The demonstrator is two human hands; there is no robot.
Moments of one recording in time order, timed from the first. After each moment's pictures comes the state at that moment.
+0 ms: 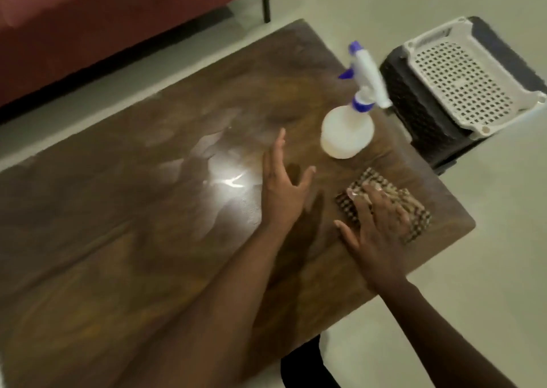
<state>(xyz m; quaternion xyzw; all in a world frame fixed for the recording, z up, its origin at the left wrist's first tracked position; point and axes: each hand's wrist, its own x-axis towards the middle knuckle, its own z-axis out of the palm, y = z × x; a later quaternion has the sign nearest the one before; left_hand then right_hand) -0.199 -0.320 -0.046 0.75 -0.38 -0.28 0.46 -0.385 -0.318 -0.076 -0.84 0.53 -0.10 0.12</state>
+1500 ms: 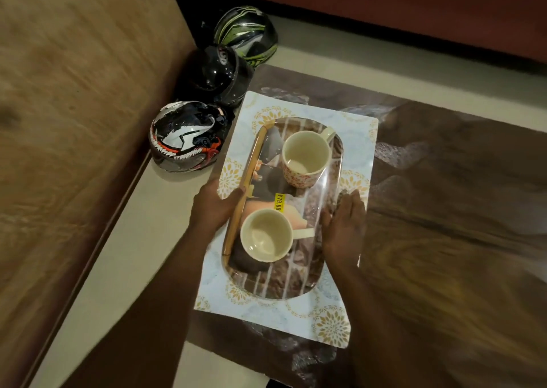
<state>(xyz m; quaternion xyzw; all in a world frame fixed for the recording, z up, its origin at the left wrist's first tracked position) 0.255 0.406 -0.067 0.89 0.14 -0.19 0.38 0.153 0.191 -0.112 -0.92 0.28 -0.08 0.27</state>
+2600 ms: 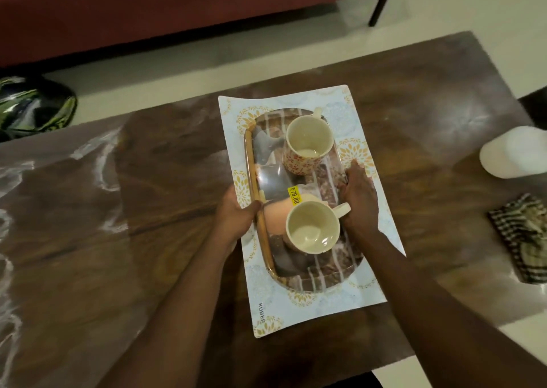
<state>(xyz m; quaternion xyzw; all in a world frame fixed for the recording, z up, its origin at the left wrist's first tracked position) 0.081 -0.021 -0.065 0.79 -0.08 -0.38 0.48 -0.074 -0.198 -0.115 -0.86 0.47 -0.09 0.20</state>
